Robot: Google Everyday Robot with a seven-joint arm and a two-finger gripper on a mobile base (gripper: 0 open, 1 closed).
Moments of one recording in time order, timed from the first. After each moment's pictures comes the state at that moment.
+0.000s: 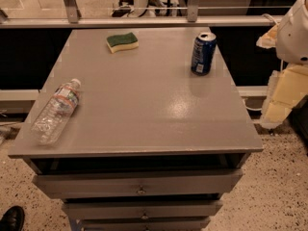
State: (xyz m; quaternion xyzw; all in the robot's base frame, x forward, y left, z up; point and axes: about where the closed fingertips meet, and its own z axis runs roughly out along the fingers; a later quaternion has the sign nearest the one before) arm 0.438 -0.217 0.977 -0.60 0.78 -0.03 0.16
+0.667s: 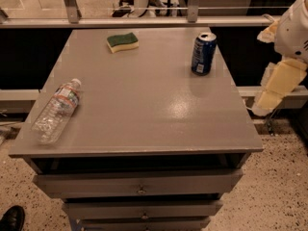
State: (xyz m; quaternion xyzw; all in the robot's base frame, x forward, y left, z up) arm 0.469 -0.222 0.972 -0.58 0.79 -0.03 0.20
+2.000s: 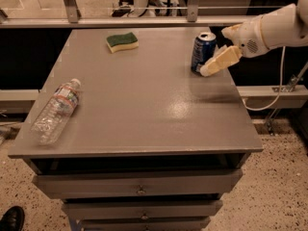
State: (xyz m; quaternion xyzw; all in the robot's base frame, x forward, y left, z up) arm 0.663 -0.188 0.912 -0.47 0.76 0.16 0.42
